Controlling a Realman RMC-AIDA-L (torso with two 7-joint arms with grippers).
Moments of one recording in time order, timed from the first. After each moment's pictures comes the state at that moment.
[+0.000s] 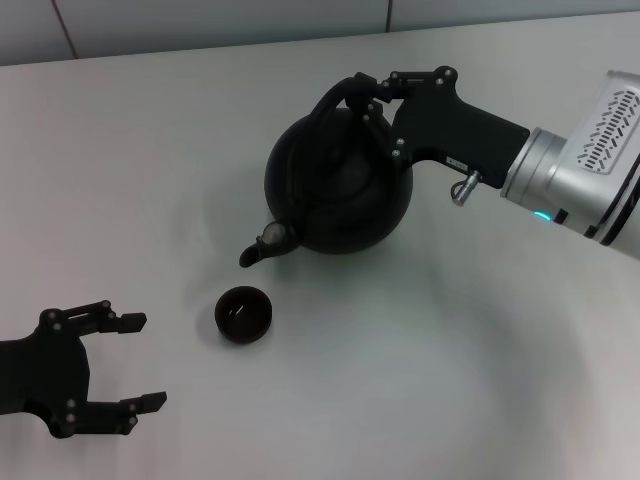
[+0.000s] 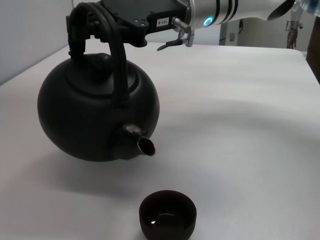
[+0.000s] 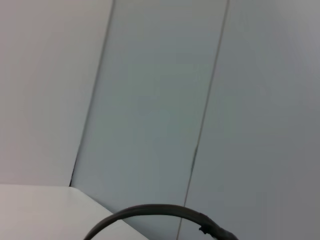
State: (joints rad) left arm -0.24 -2.06 0.97 0.98 2.01 1.67 -1.17; right arm 0.56 2.08 -1.23 -0.26 -0.95 -1.23 0.44
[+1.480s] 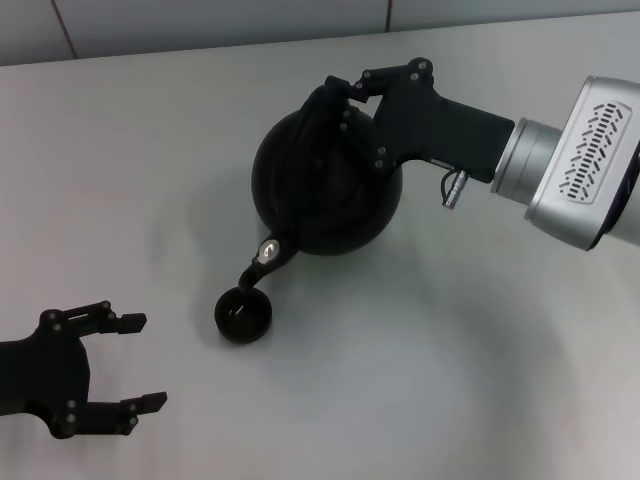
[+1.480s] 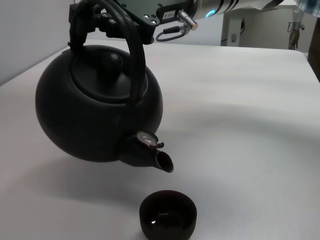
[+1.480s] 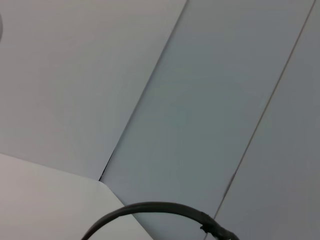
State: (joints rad) left arm -0.24 -2.06 0.97 0.97 2.01 1.67 -1.17; right arm 0.51 2.08 -1.31 -0.44 -1.02 -1.21 0.37
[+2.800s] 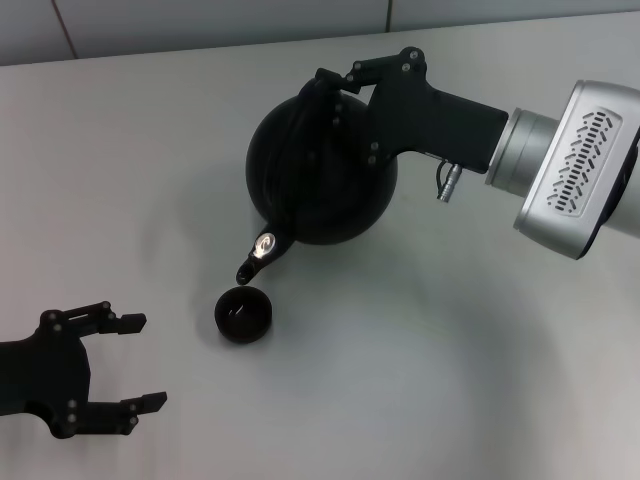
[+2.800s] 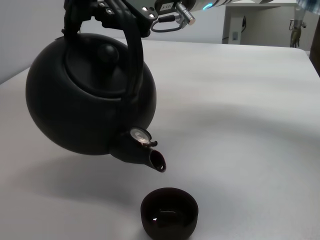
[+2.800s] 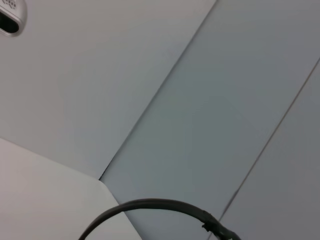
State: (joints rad) left arm -0.24 -2.06 0.97 0.97 2.01 1.66 -1.17; right arm 0.52 2.09 -1.32 -0.47 -1.03 -1.21 0.28
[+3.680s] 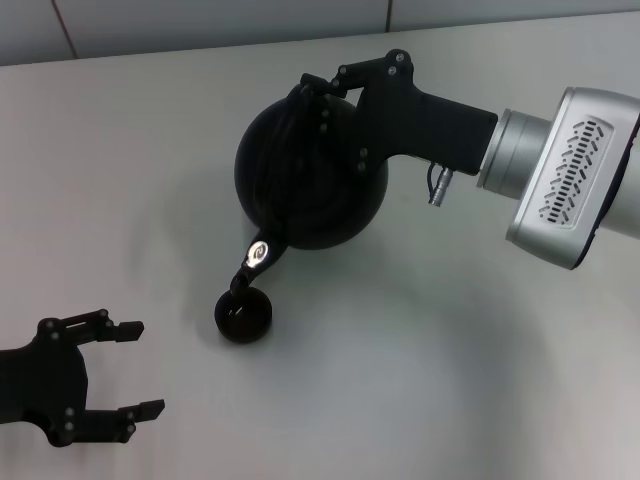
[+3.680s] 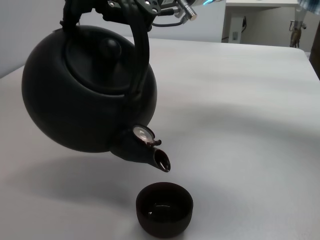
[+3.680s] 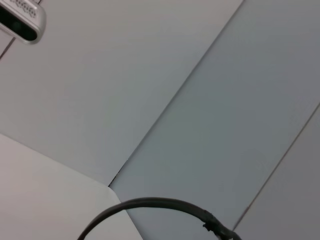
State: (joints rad) left arm -0.23 -2.06 0.97 0.97 2.02 1.67 -1.17; right arm 0.51 2.09 -1.36 -0.51 -1.03 -1.21 0.26
